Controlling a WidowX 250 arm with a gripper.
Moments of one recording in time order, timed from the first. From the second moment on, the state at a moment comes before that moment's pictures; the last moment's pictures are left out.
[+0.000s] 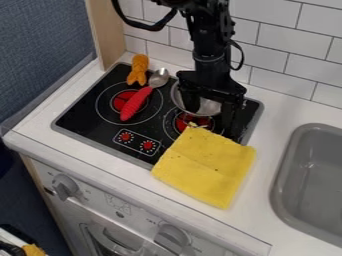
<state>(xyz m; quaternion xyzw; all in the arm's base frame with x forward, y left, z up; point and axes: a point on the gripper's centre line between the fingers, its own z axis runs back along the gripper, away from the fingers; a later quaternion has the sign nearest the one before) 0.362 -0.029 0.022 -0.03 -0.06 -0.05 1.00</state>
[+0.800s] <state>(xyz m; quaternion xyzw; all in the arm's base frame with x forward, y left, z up) 0.368 -0.043 0.070 -0.07 -0.10 -0.06 0.99</state>
